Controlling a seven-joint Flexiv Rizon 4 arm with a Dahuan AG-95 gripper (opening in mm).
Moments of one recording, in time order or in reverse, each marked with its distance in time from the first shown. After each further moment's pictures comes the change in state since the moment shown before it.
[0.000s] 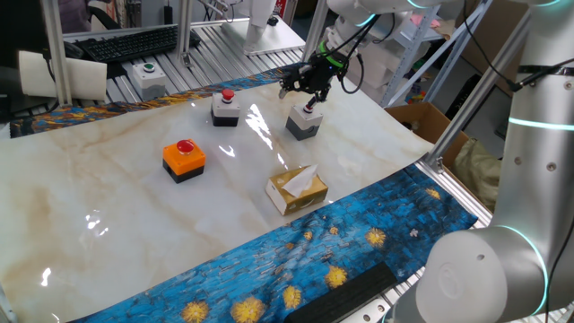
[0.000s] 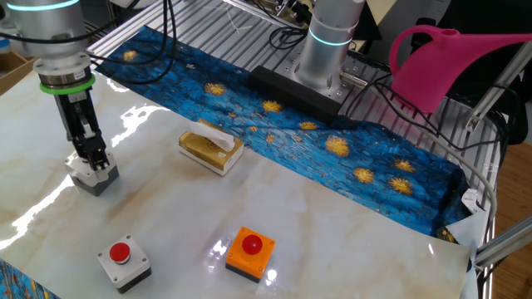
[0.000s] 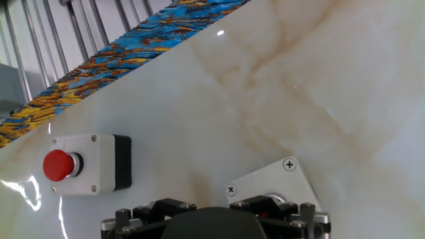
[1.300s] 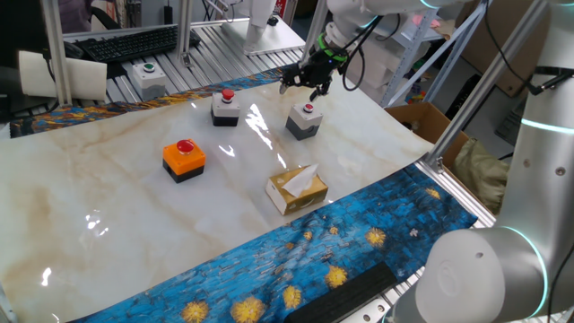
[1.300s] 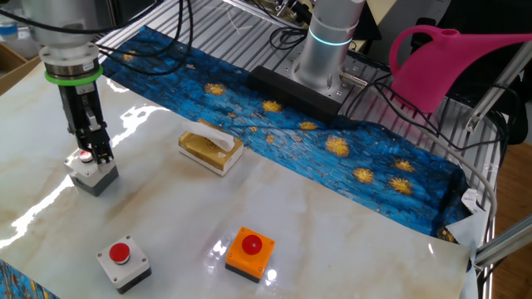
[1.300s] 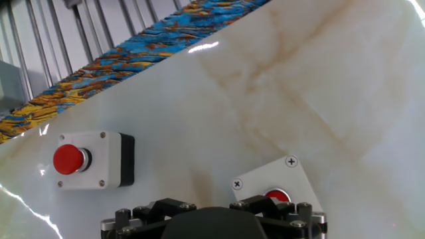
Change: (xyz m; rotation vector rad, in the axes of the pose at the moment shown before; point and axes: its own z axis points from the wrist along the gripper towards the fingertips) arm 0.000 0.013 -0.031 0.085 -0.031 -0.041
